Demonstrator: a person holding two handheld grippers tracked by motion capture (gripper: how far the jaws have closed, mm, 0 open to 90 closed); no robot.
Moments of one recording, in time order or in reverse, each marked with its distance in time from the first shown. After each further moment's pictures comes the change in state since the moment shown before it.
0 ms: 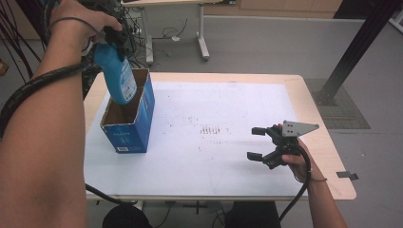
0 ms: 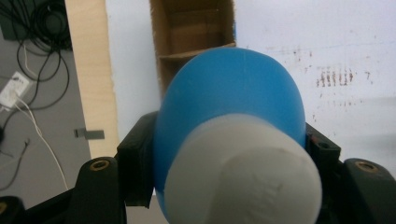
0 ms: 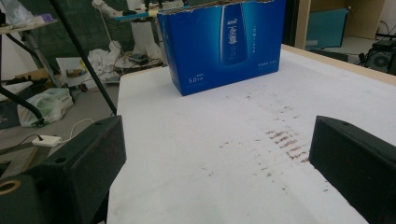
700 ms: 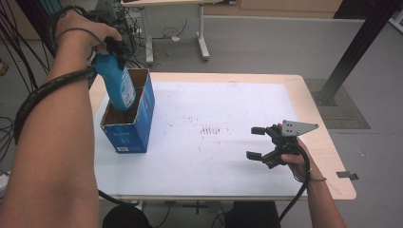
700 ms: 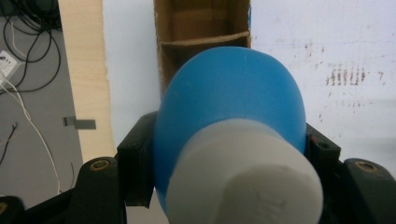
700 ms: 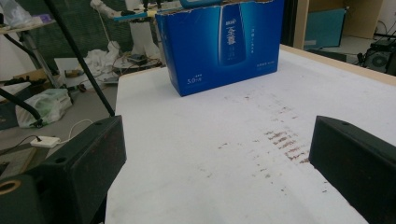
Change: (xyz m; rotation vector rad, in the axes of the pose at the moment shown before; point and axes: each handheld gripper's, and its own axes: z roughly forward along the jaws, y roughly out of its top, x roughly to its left) left arm 0.005 0.002 0.032 0.049 -0.003 -0.028; right arm 0.000 0.000 0.002 0.000 -0.003 0.003
